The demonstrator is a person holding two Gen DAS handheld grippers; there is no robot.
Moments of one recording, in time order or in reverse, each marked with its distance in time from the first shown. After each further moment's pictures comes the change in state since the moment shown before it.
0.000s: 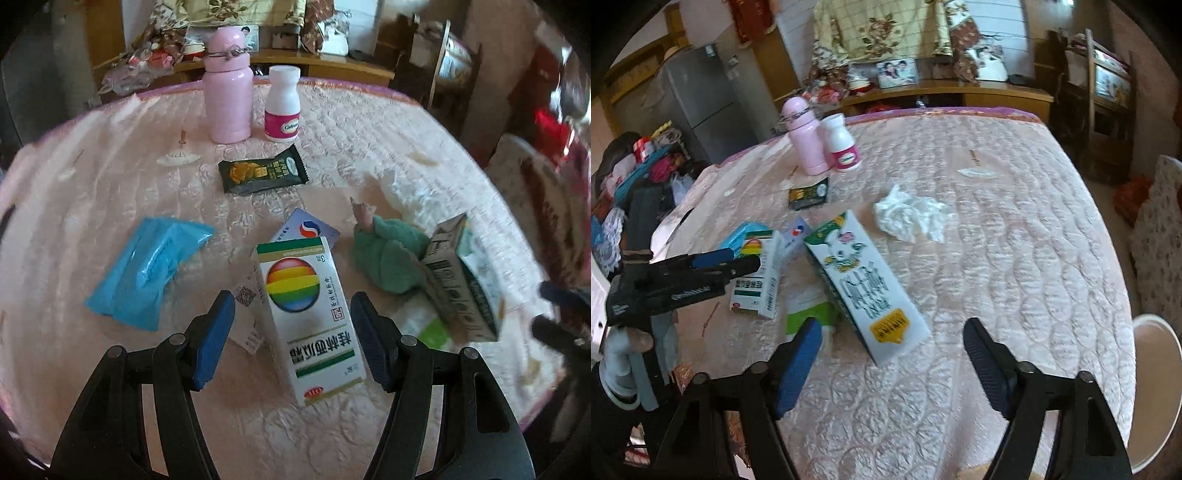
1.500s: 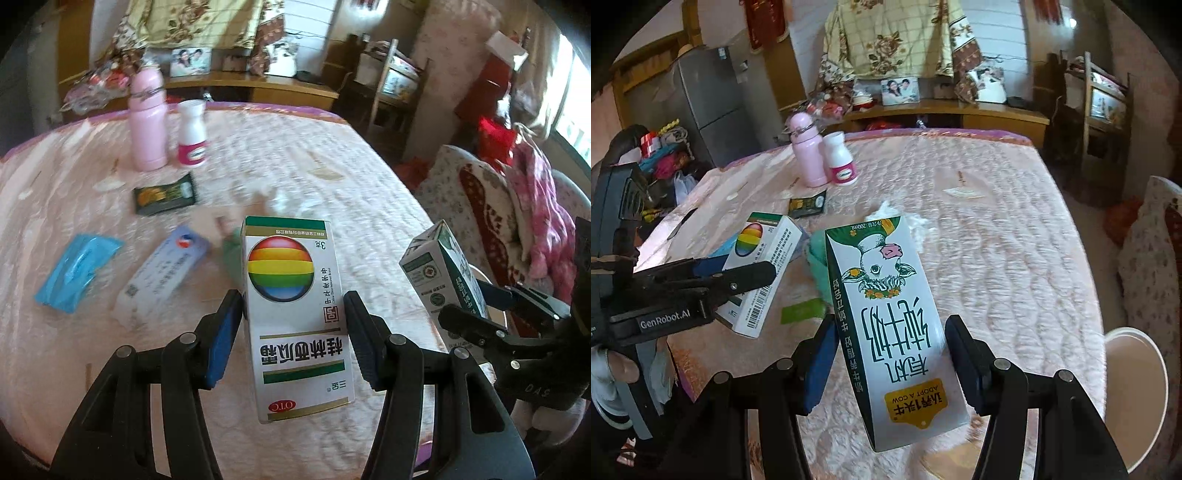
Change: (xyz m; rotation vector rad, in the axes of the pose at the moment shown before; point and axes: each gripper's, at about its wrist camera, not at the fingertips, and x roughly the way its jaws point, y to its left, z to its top) left arm -0.041 -0.093 -0.010 0.055 -0.079 -0.186; right arm -0.041 -0.015 -0.014 -0.030 -0.077 -0.038
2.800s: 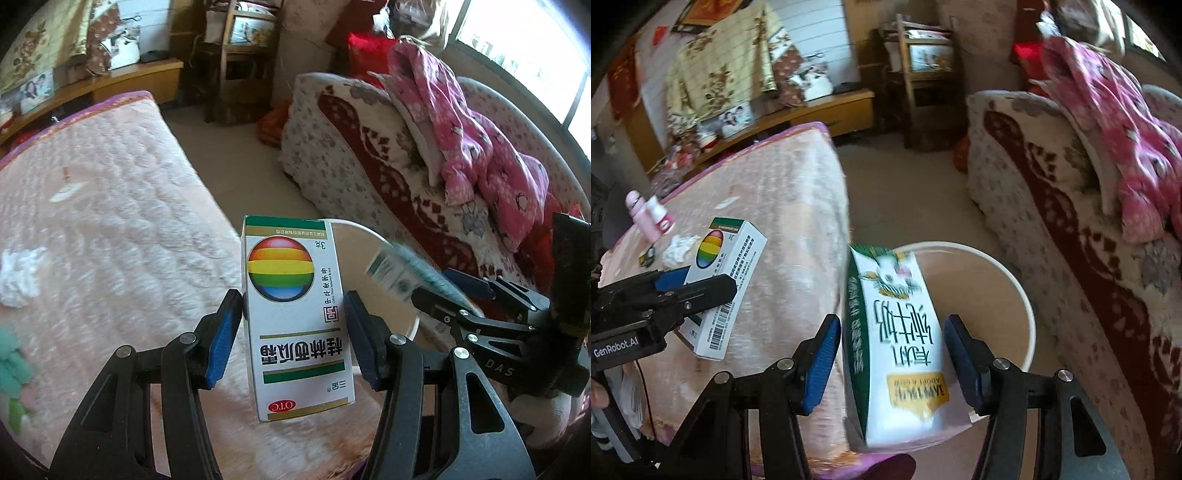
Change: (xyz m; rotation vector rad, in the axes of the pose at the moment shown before) left arm 0.109 -0.283 0.009 0.307 0.167 -0.302; right arm -0.111 -0.244 -0.100 0.392 0.010 -0.373
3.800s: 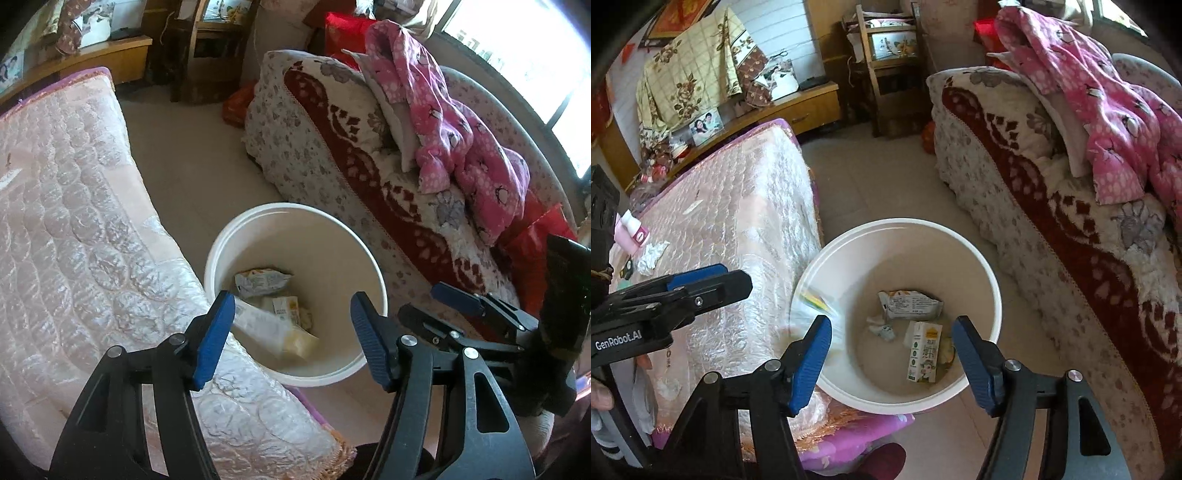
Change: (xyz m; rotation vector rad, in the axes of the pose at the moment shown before) left arm 0.046 -0.028 0.004 -0.012 0.068 -0.133; right arm 0.001 -0.040 -0.018 0.088 0.031 -0.061
